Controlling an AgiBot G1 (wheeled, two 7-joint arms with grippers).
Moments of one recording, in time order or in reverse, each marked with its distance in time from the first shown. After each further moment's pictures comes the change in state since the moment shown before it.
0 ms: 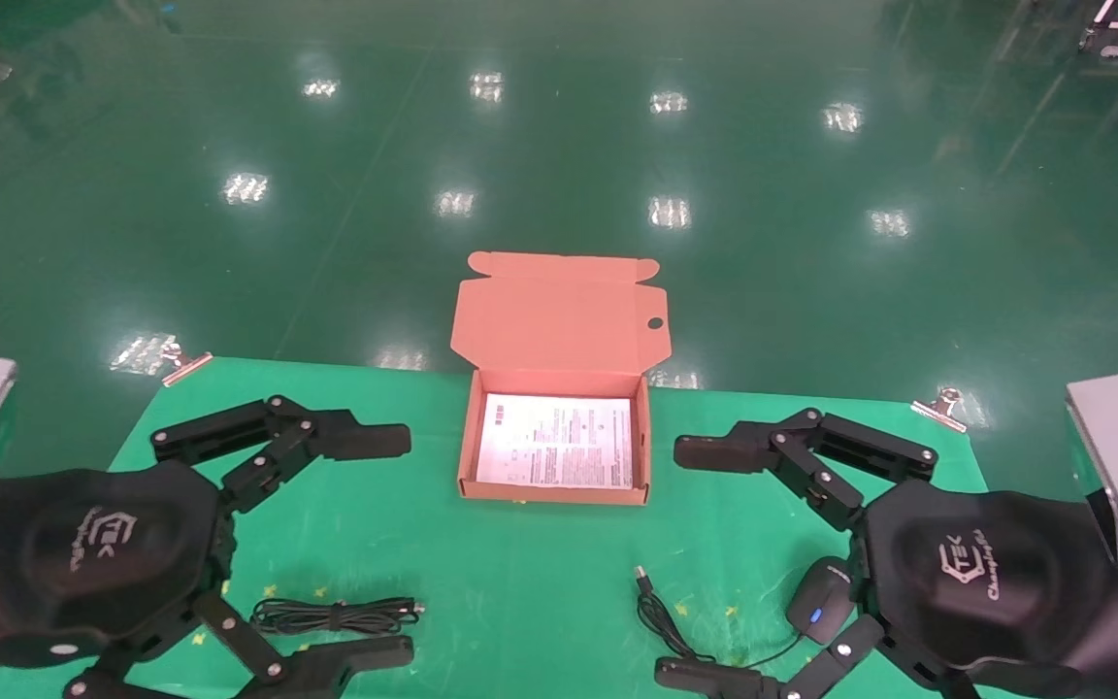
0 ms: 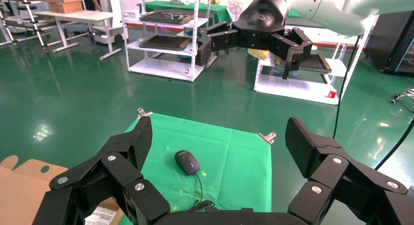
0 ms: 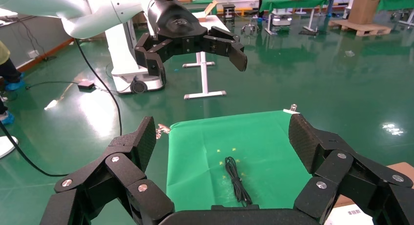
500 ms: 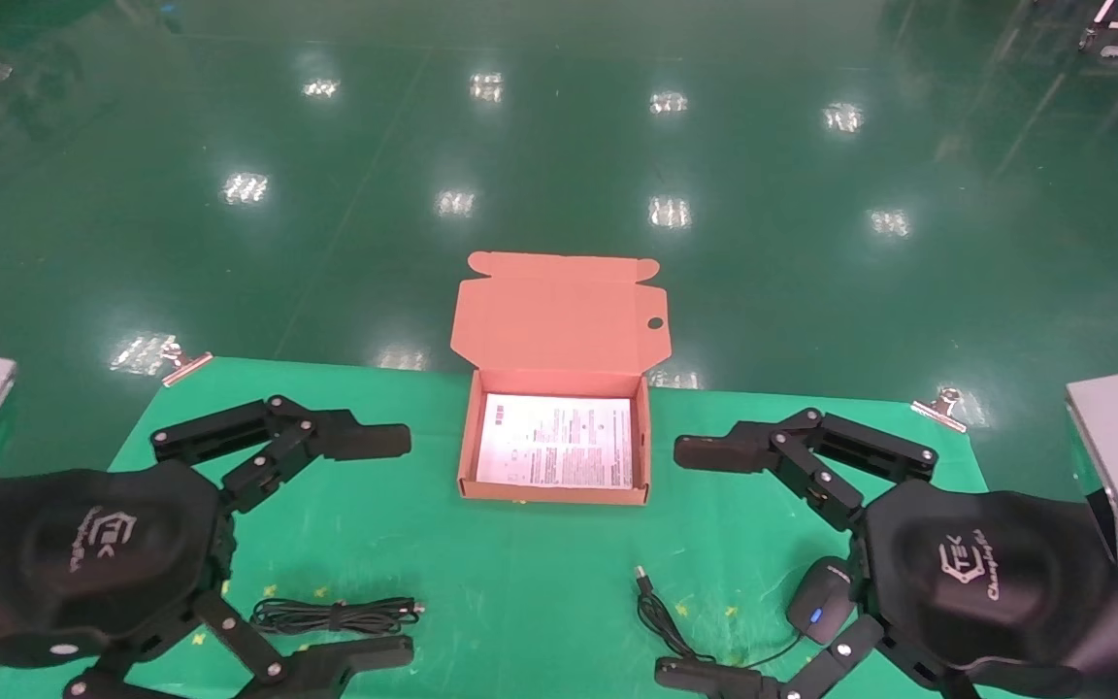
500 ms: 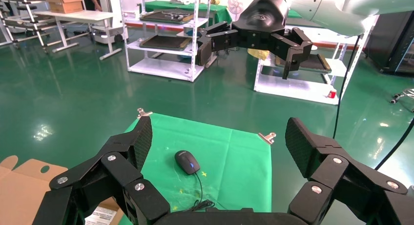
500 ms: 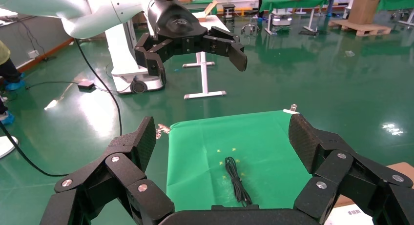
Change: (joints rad) left arm 0.000 0.000 0.001 0.000 0.000 0.000 0.000; right arm 0.000 0.000 0.000 0.000 0.000 0.000 0.000
